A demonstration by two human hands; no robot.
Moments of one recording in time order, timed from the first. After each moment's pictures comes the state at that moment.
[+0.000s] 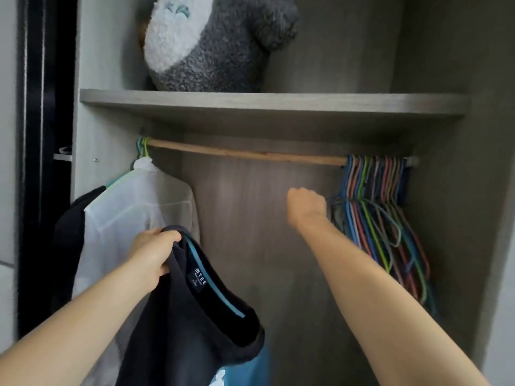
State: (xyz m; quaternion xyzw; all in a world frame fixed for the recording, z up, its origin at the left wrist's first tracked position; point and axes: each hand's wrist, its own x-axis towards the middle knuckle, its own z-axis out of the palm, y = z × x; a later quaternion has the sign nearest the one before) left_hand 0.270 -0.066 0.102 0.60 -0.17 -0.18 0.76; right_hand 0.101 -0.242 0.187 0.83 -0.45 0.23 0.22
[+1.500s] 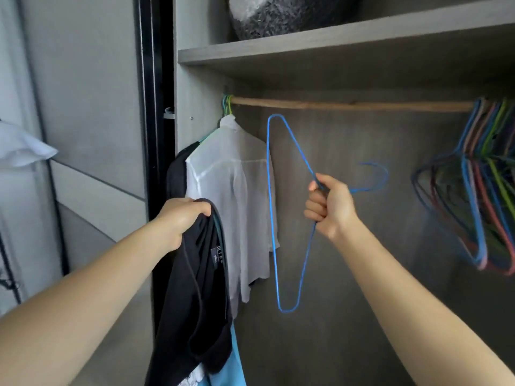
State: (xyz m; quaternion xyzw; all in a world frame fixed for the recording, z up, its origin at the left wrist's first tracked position) left_hand 0.299 0.039 0.071 0.73 -0.14 -0.14 0.65; right_hand 0.167 -0.179 0.093 0.51 -0.12 0.32 -0.79
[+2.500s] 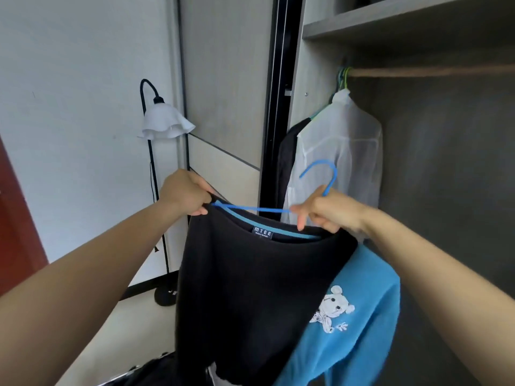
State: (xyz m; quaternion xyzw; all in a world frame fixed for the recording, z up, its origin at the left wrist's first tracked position) left_hand 0.308 0.223 0.058 0.87 -0.05 0.06 0.49; right_hand 0.218 -0.034 0.066 0.91 -0.01 0.00 -0.41
